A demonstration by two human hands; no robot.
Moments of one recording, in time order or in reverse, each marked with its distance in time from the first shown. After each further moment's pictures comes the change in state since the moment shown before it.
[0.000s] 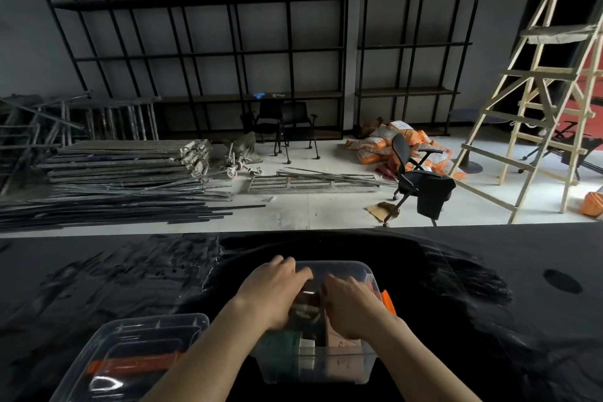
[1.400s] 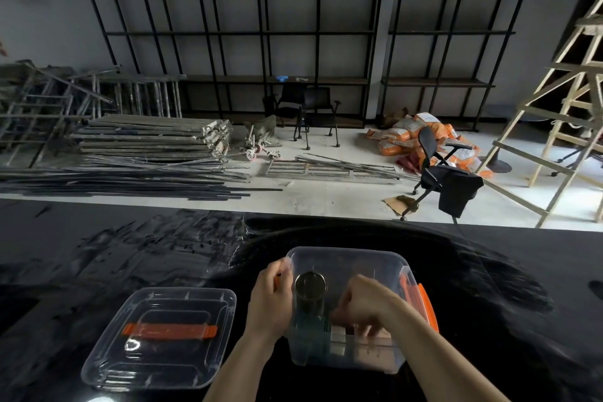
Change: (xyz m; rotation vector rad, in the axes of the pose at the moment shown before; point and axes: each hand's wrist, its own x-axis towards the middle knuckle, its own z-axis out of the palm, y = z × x) left_hand -0.035 -0.012 0.071 -1.350 0.491 -0.667; right_hand 0.011 -0.026 -0.003 0.308 -0.358 0.237
